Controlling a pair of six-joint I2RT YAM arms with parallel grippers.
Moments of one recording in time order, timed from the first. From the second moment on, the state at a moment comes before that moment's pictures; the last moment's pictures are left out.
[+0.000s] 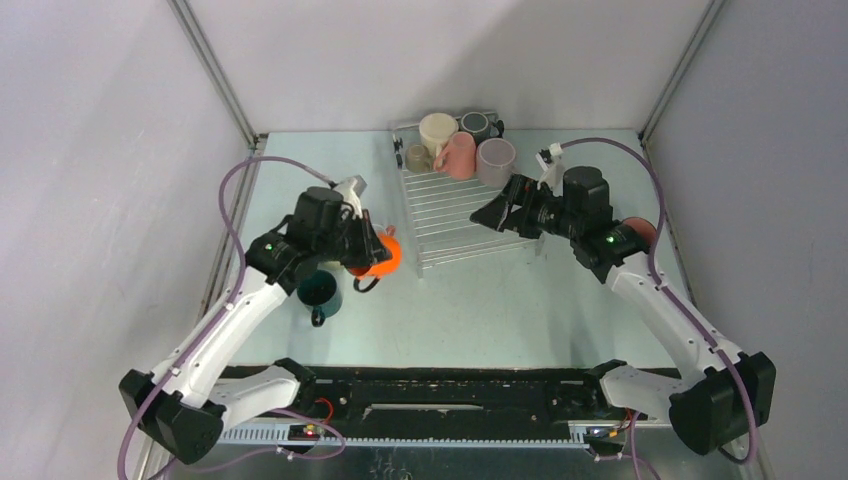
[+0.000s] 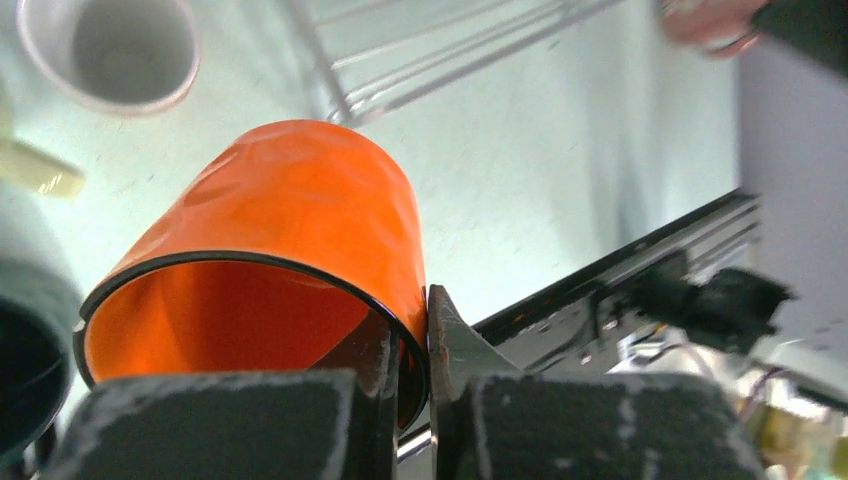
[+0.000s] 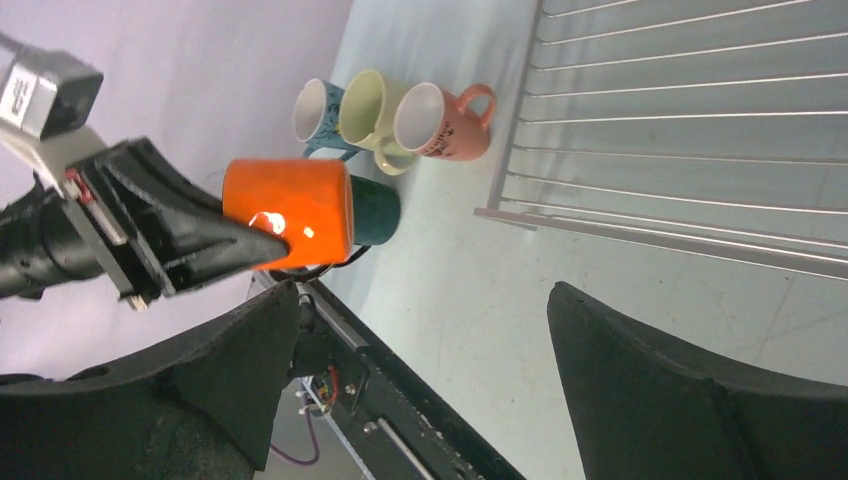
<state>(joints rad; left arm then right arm) -0.49 1.05 1.09 -0.69 0.23 -0.57 0.39 1.14 1.02 -0.27 -0.47 0.67</state>
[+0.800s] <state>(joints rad) -0.67 1.39 1.02 -0.78 -0.13 -0.43 0.37 1.22 1.06 -0.33 -0.35 0.62</state>
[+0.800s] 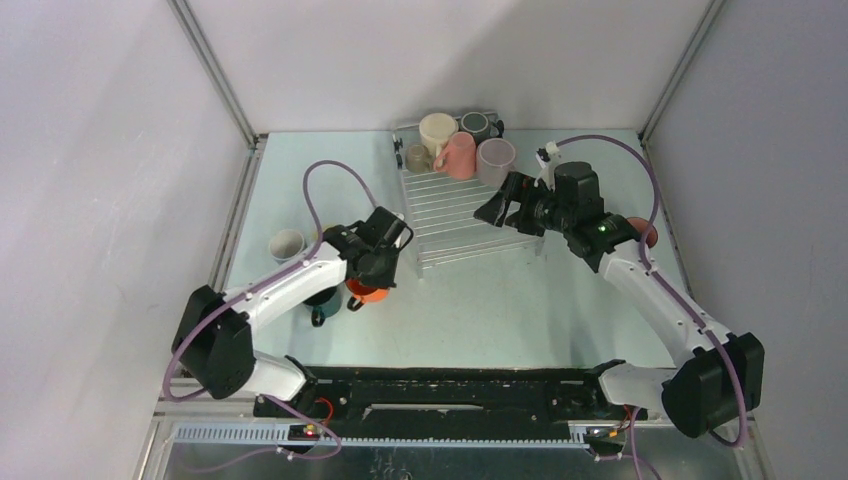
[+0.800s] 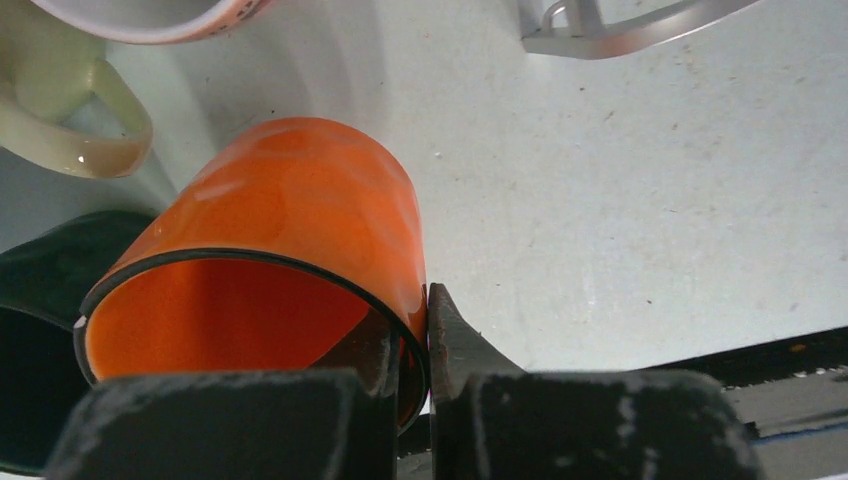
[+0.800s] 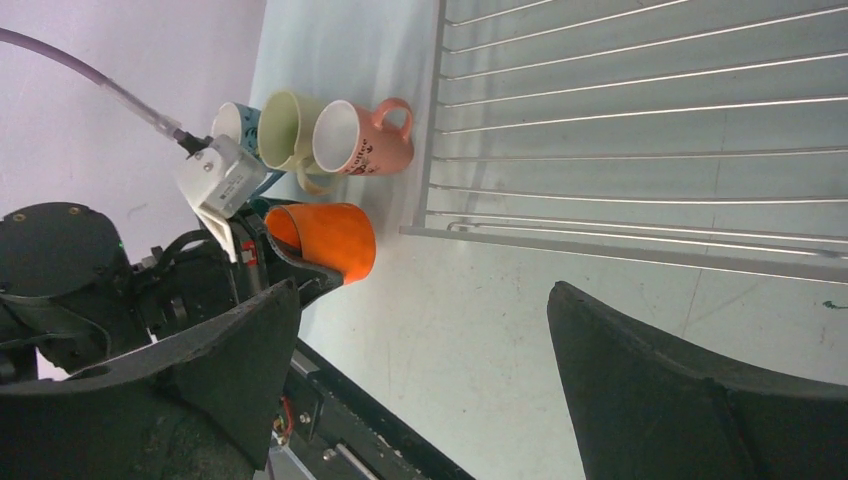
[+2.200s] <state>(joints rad) -0.68 1.21 1.05 -0.80 -0.11 -0.35 0.33 1.53 1.36 -0.39 -0.13 0.51</state>
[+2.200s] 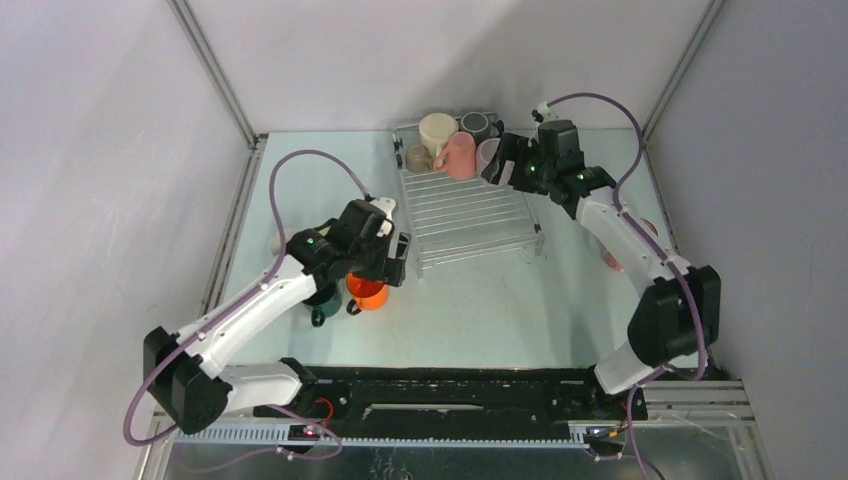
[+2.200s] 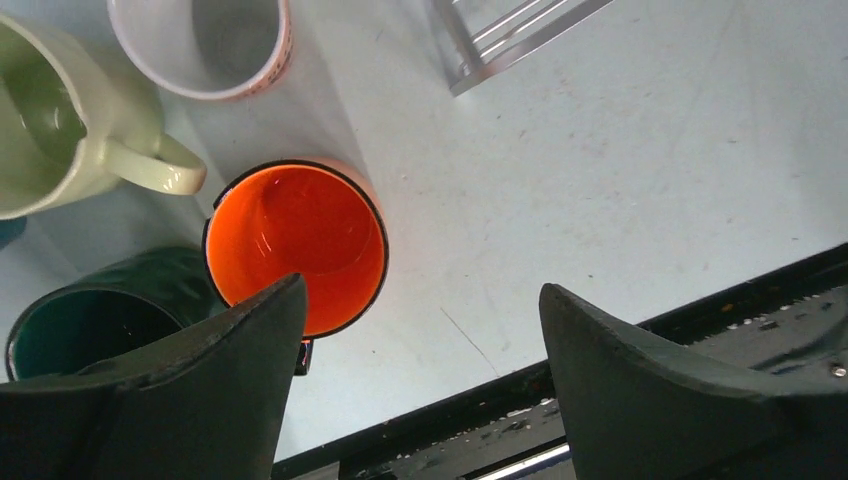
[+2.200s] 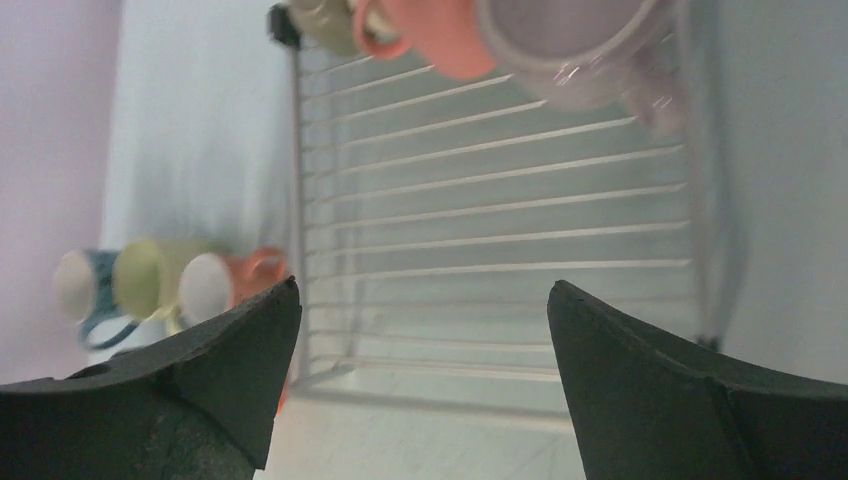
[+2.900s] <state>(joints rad) -0.67 1.13 1.16 -0.80 0.05 -0.32 0.22 1.95 1.59 -0.33 -0.18 0.05</state>
